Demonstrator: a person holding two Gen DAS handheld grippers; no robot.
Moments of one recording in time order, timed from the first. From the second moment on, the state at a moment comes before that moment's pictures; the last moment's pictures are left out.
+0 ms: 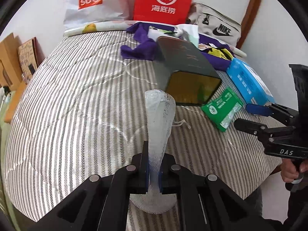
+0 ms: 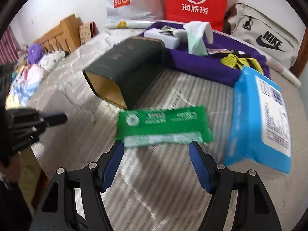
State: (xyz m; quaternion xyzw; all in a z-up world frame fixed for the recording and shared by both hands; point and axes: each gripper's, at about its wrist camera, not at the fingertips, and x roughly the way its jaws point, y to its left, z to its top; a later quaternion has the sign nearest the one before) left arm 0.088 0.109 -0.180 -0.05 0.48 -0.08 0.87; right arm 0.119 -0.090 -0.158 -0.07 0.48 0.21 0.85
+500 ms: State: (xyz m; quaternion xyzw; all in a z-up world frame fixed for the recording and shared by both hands) left arm 0.094 0.120 -0.190 -0.10 0.49 -0.09 0.86; right arm 0.174 -0.077 -0.166 -0.10 0.44 0.16 0.88
